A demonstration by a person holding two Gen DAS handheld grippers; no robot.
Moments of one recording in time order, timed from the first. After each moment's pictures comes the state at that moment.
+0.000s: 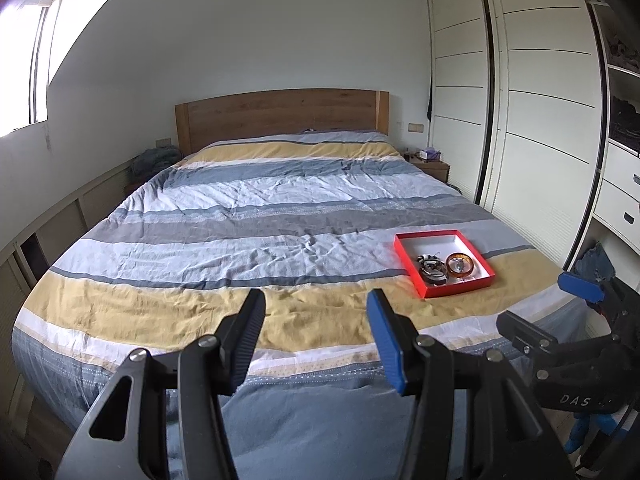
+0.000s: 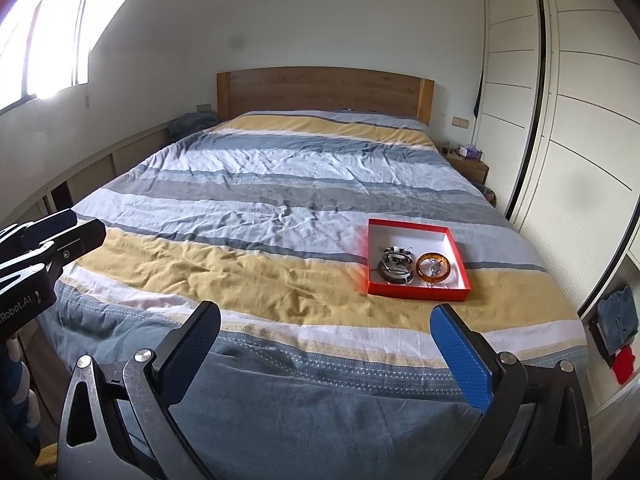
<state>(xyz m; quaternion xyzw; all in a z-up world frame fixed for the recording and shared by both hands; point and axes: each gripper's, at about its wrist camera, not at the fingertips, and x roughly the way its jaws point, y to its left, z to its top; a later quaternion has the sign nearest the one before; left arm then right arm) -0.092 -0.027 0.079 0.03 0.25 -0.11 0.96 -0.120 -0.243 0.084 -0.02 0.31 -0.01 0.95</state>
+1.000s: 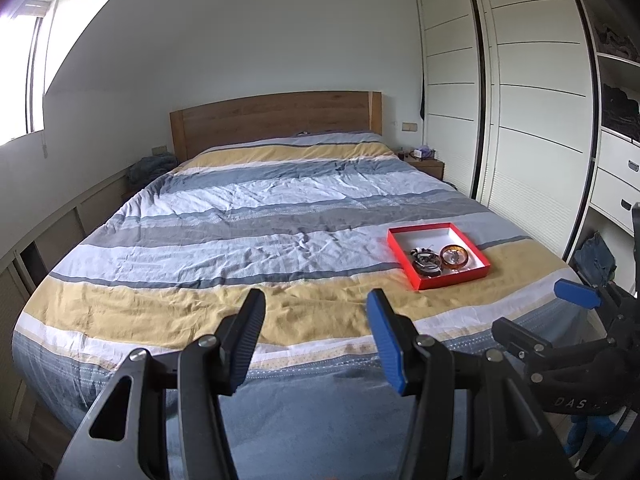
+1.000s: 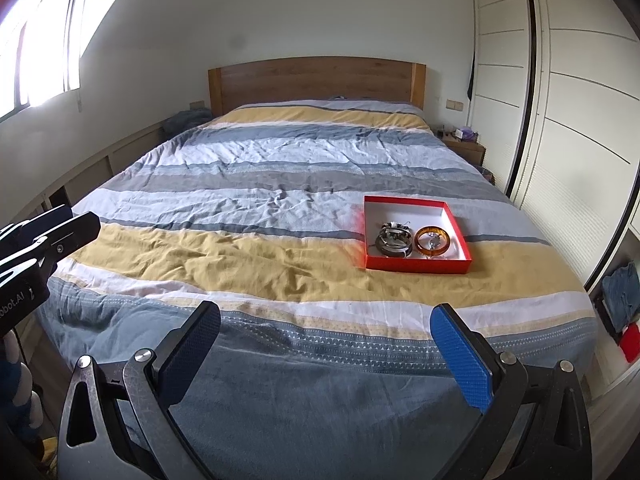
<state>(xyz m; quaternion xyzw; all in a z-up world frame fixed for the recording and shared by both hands) -0.111 -0.038 0.065 0.05 0.24 -0.12 0.96 -0.135 -0.254 0.060 0.00 0.32 -0.01 0.95</state>
